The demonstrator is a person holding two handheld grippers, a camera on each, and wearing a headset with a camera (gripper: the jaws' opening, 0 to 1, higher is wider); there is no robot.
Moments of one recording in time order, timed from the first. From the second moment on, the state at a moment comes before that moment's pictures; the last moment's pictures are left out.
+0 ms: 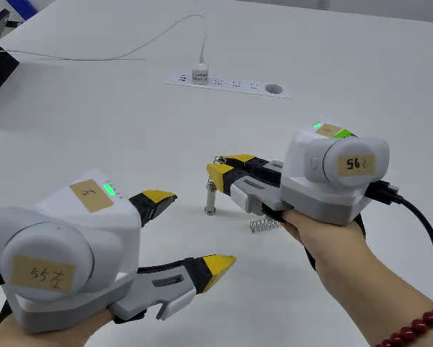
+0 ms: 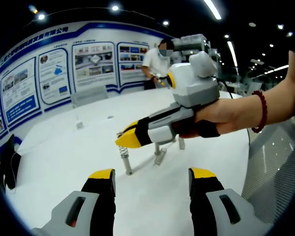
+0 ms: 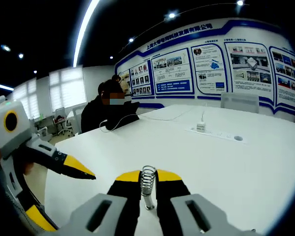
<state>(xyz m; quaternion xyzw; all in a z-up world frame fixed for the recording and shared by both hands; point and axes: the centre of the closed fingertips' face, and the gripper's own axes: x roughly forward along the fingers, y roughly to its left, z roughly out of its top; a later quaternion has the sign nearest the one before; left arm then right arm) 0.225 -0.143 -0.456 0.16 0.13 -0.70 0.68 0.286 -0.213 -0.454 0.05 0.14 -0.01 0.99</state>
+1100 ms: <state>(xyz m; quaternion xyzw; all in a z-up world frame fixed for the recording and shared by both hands) 0.225 -0.140 -0.461 0.17 0.14 -0.70 0.68 0.284 -0.203 -0.496 0.02 0.22 -0.01 0.98</state>
